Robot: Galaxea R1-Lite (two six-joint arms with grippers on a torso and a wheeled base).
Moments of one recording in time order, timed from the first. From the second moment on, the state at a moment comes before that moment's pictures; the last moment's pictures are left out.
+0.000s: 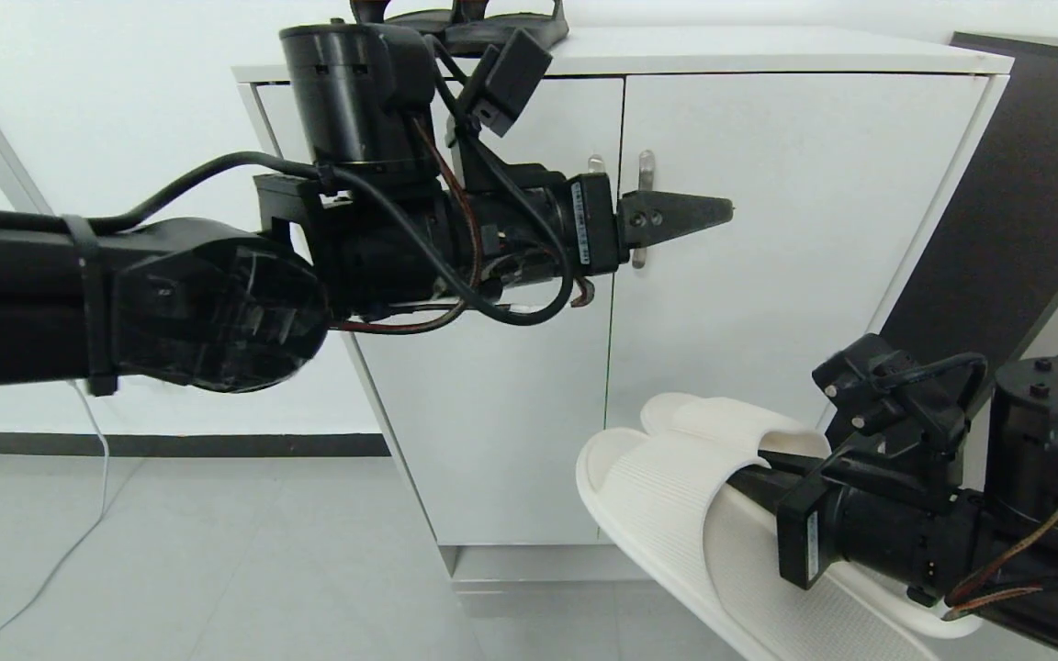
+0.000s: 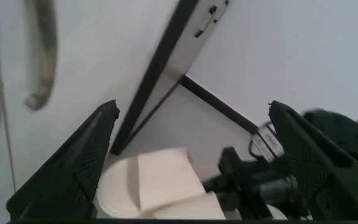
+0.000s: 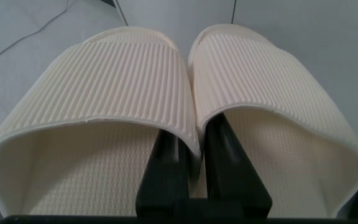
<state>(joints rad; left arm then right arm) -0.67 1.81 -1.46 -0.39 -0.50 -0.28 0.79 1.46 -0.59 -0.63 -0.11 0.05</state>
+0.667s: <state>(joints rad) -0.69 1.88 -1.55 -0.40 -0.28 -0.25 0.78 1.46 -0.59 -0.63 -0.11 0.05</state>
